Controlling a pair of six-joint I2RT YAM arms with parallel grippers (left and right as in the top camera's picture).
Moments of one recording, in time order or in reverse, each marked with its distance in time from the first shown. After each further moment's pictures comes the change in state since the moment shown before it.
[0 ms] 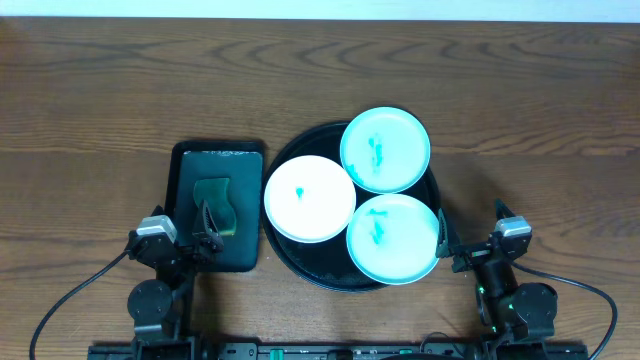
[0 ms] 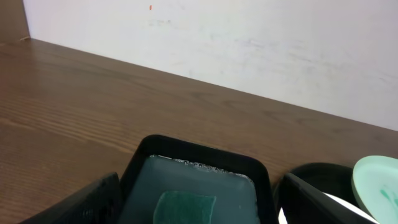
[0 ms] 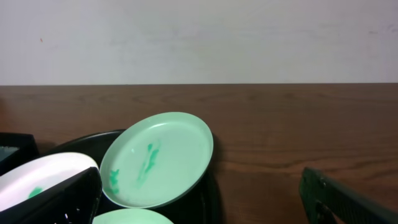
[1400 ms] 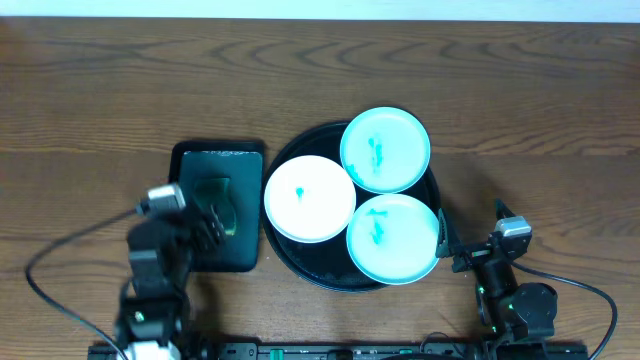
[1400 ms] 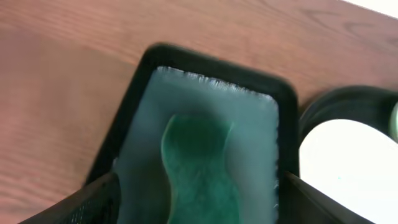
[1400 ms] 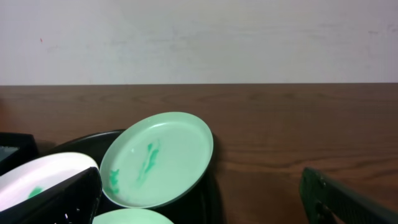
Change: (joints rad) left arm 0.000 0.670 0.356 -0.200 0.026 0.004; right arm 0.000 0.000 0.000 0.000 0.001 0.000
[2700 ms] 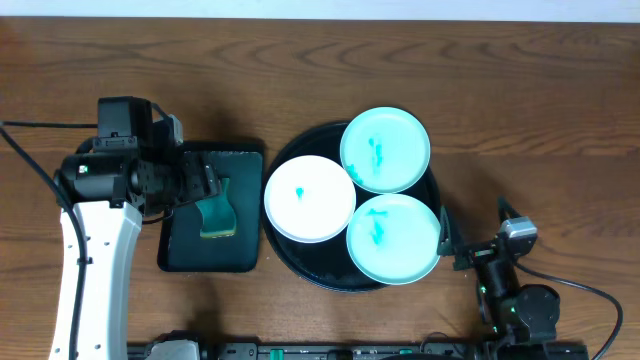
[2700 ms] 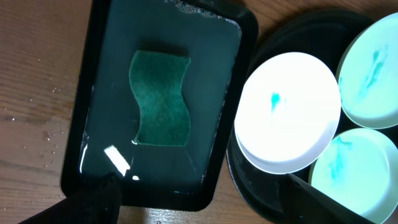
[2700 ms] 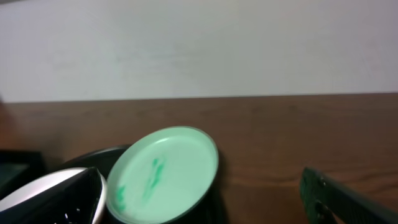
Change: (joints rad) left arm 0.000 0.612 0.882 -0.889 0.153 0.012; right arm 0.000 0.002 0.010 0.035 -0.019 0.044
